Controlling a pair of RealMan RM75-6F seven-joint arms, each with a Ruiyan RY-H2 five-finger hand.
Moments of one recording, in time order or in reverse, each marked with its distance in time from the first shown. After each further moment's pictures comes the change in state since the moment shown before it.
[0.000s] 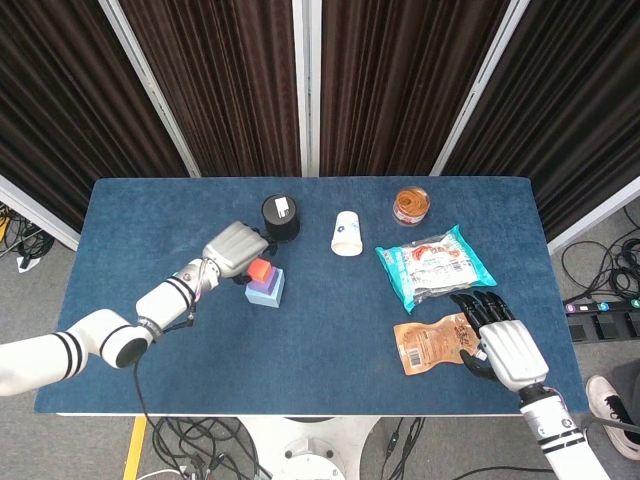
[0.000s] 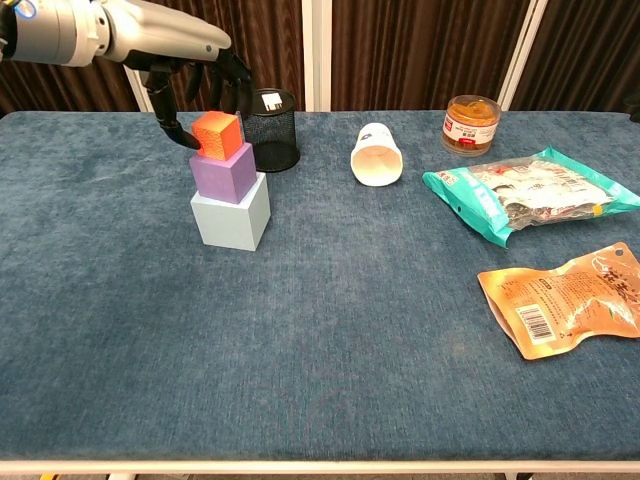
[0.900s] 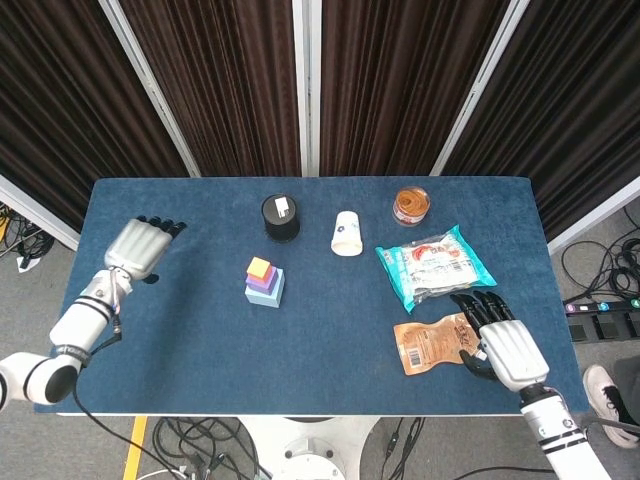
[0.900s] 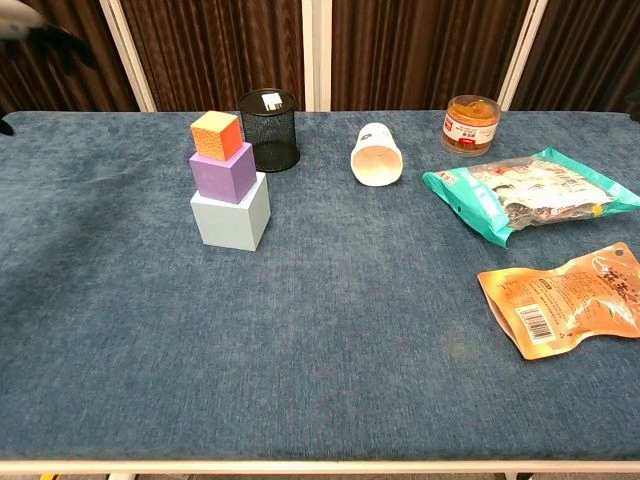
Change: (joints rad) left arm 0.162 0.197 0.213 -0.158 -0.189 0.364 0.263; right arm 0.002 0.007 -0.003 -0.006 -0.007 -0.003 0.008
